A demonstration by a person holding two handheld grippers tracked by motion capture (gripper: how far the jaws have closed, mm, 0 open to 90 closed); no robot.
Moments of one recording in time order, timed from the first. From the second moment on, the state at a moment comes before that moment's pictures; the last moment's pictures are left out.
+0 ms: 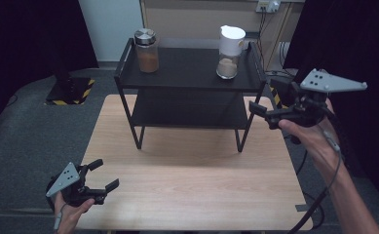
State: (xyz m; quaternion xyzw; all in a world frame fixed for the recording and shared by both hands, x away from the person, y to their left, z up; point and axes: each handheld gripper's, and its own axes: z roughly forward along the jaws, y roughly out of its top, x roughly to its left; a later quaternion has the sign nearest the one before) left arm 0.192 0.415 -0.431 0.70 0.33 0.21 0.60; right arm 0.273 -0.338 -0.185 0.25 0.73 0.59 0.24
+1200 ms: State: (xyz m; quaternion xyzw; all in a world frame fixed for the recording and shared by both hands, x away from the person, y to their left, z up) left arm 0.192 0.413 -0.431 0.70 0.33 0.21 0.60; right arm 0.203 -0.349 -0.324 0.31 0.72 0.56 0.27
